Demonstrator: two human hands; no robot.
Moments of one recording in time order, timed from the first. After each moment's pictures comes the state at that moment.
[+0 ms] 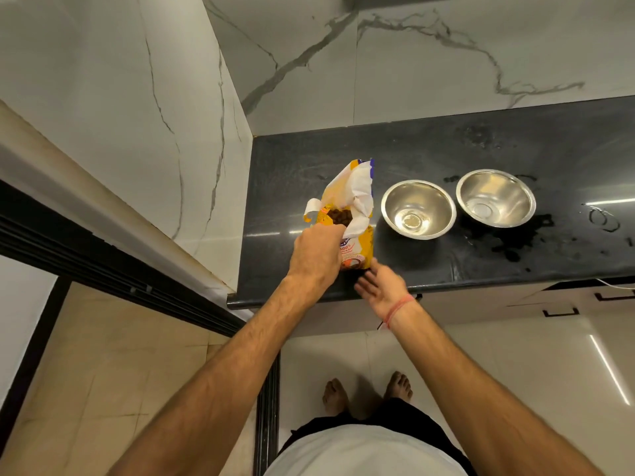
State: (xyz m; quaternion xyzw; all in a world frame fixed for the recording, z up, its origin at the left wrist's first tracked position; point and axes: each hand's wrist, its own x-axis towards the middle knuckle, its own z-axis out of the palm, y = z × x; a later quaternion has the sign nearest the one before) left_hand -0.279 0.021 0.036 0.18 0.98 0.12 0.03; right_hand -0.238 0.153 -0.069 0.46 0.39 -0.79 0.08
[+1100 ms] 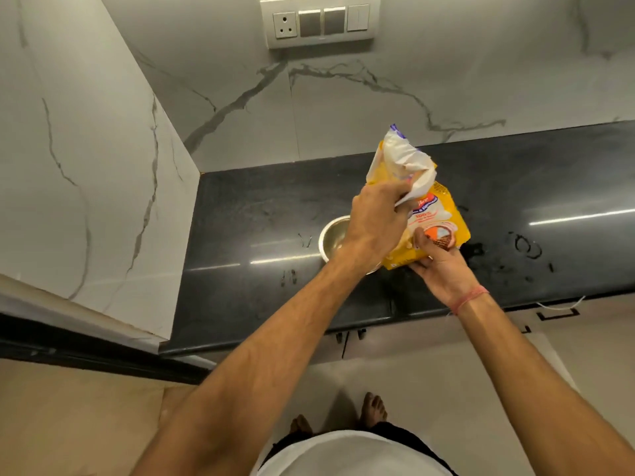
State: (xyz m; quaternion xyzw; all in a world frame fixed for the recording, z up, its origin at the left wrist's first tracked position) left_hand -0.323 0.256 0.096 0.25 0.86 0.44 -0.05; right_hand -0.250 0.402 0.002 0.24 0.49 -0.84 -0.06
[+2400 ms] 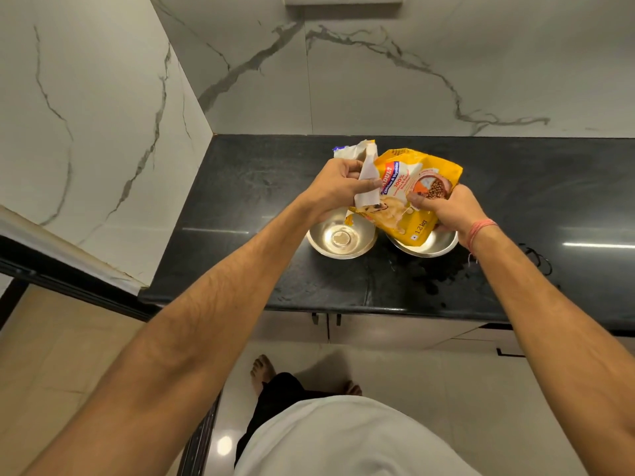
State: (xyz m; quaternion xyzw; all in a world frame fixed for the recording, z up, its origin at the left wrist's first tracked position) left_hand -0.383 0.254 0.058 0.05 0.73 0.64 0.23; right_hand -0.336 0.499 0.030 0.20 0.78 -0.59 0.05
